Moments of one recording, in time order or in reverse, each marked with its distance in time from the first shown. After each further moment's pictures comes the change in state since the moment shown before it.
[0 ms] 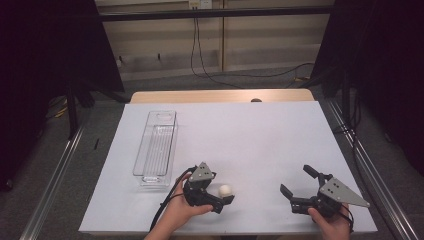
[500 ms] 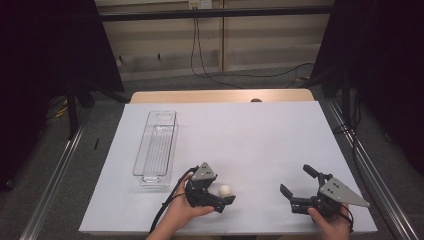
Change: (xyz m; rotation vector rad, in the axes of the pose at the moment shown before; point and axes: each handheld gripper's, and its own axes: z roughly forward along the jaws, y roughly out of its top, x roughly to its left) left arm 0.001 0.000 0.005 0.031 0.012 -0.023; right arm 0.000 0.001 0.000 0.001 0.003 -0.004
